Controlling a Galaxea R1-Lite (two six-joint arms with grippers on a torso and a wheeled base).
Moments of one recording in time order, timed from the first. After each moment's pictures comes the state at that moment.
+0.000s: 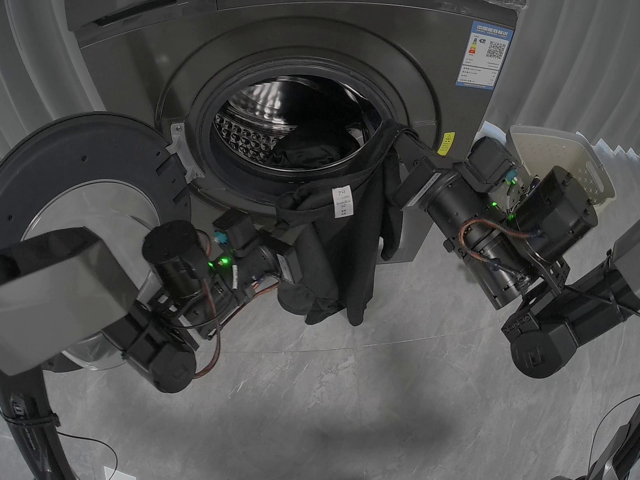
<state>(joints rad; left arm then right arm) -0.52 2.11 -0.81 -1.55 -0.15 -0.04 0.70 1.91 -0.89 -1.54 -0.10 0.20</state>
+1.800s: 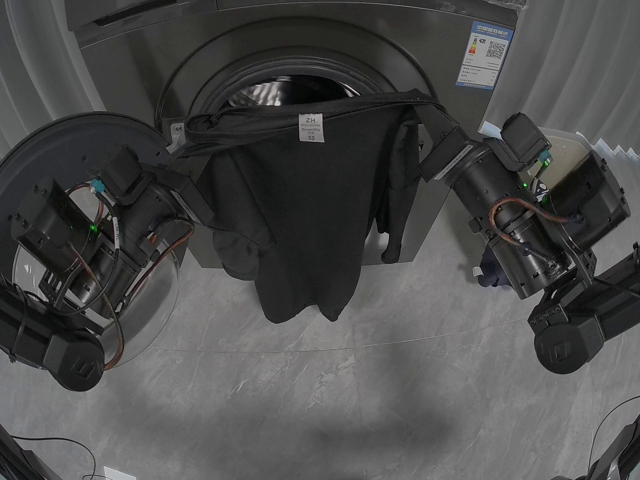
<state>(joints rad) -0.44 1.70 -0.64 -1.54 -0.10 -0.03 0.70 1.82 -0.87 -1.54 -0.14 0.19</state>
